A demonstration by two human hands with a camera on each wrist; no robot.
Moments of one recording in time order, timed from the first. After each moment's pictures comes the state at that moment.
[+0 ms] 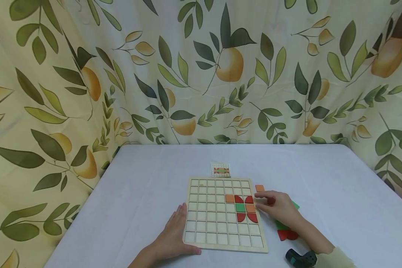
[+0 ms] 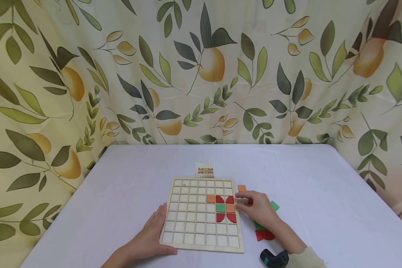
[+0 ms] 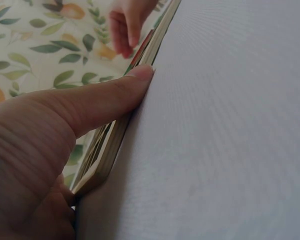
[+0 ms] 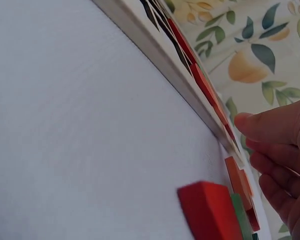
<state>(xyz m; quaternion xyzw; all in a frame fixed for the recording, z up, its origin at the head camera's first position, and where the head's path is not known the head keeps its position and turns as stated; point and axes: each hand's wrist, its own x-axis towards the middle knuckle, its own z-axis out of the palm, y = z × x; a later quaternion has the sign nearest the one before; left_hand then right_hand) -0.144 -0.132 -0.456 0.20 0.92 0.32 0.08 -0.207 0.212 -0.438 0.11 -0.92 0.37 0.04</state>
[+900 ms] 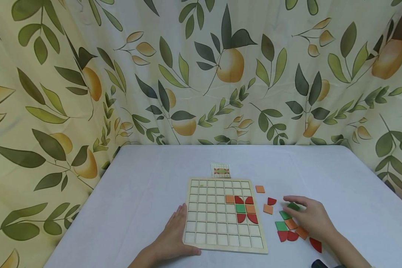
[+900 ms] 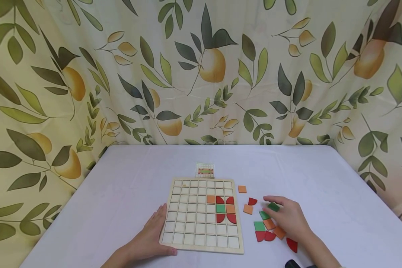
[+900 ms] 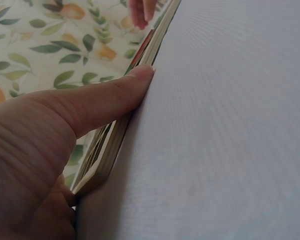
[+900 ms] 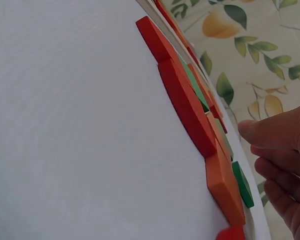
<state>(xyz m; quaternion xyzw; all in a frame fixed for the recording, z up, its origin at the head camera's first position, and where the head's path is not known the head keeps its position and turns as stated) -0.143 -0.132 -0.456 0.21 0.92 0.32 0.07 -0.183 0.273 -0.437 0.00 -0.94 0.34 0.03</state>
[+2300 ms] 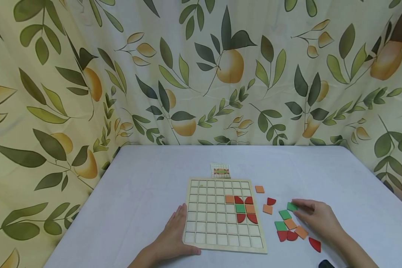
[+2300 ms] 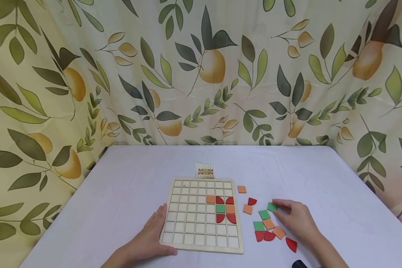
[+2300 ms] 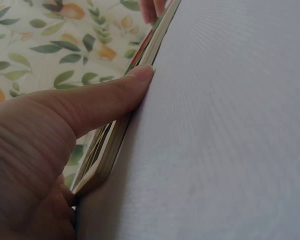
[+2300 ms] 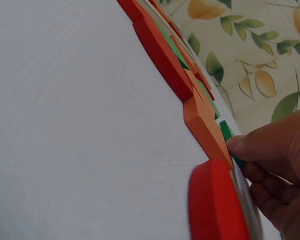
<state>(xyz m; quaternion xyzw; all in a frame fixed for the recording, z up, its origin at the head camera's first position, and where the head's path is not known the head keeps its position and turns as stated) -0.144 -0.133 -0.458 0.21 0.92 0.32 0.07 -0.182 0.294 -0.444 0.01 -0.95 0.32 0.02</state>
